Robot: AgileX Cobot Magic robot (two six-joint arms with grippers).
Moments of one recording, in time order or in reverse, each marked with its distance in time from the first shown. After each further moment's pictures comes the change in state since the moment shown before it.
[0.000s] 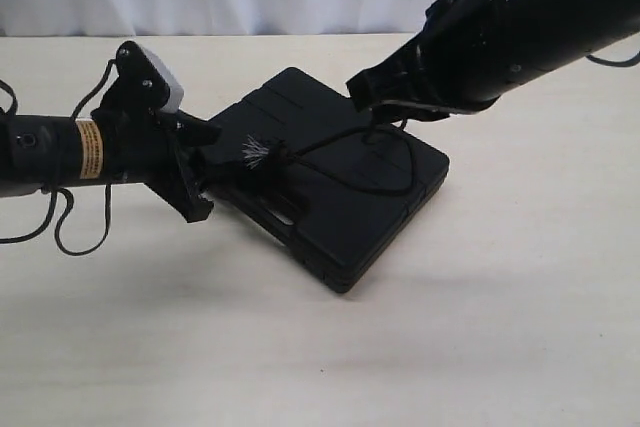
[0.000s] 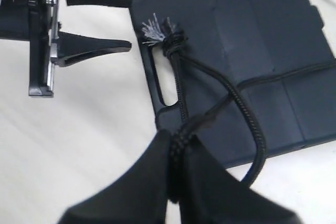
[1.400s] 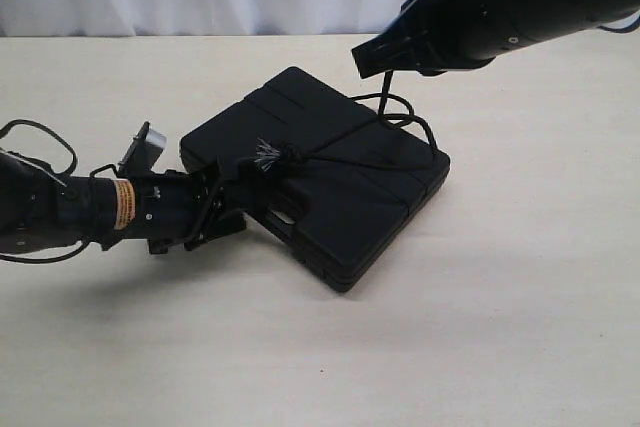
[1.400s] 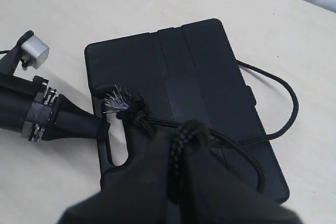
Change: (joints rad) left arm -0.002 0.300 -0.001 -0.067 -0.217 -1.139; right arm 0.000 0.000 0.000 -0.160 -0.202 0.000
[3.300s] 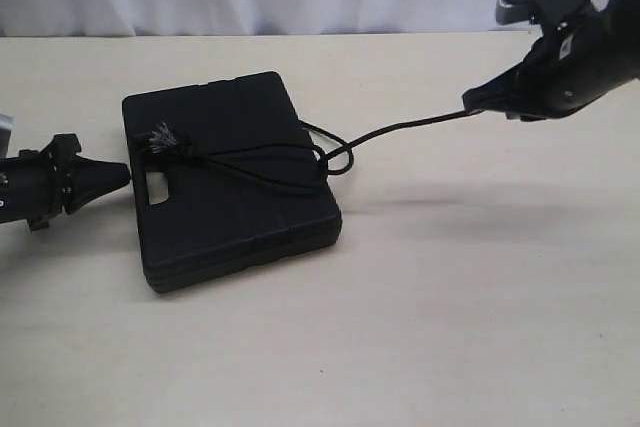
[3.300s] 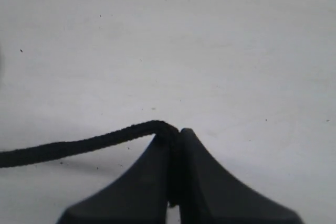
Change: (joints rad) left arm 0.546 0.059 -0.013 0.295 -0.222 0.165; right arm -0.339 0.273 0.070 -0.325 -0.110 0.264
